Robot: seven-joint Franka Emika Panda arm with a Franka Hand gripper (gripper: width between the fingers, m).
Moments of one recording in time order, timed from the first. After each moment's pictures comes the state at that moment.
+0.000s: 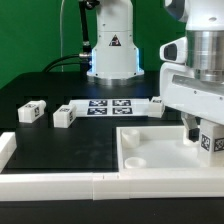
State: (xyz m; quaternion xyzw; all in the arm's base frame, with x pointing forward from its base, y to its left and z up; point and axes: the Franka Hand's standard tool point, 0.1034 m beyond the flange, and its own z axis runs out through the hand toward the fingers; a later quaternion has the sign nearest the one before) arm 0.624 0.127 0.051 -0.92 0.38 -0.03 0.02
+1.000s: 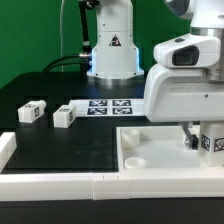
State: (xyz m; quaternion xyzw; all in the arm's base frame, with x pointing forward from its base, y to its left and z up) arm 0.629 0.120 0.053 -1.00 -0.03 -0.03 -0.01
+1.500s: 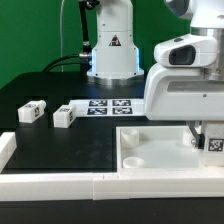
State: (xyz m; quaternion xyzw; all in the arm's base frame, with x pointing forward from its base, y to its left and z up) arm 0.630 0.121 0.053 -1.00 0.07 -0.03 0.00
